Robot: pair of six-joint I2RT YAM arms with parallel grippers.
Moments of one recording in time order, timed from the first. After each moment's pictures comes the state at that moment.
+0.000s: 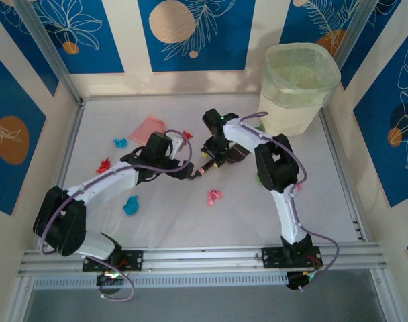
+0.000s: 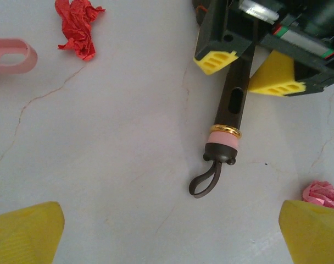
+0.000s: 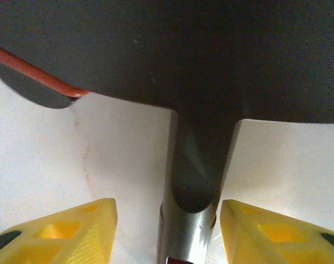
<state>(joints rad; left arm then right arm) -0.57 1.43 0.94 -0.36 0.07 -0.13 0.53 2.25 1.81 -1.01 -0.17 1.31</state>
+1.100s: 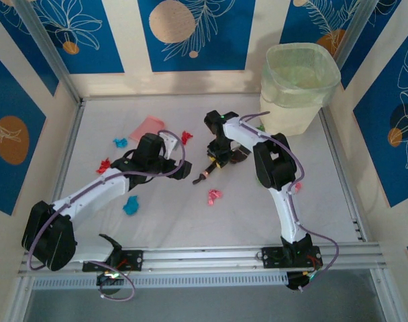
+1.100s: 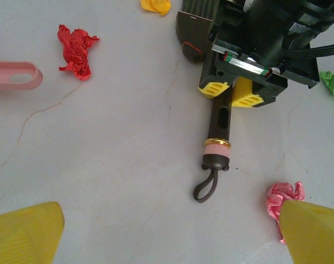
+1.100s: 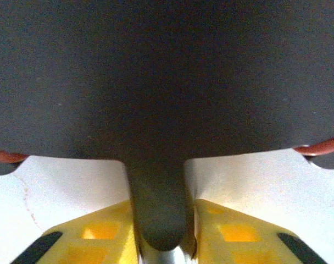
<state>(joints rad) -0.56 1.30 0.90 -0.35 0.11 -0.15 0.52 2.28 1.85 -1.11 -0.13 1.31</state>
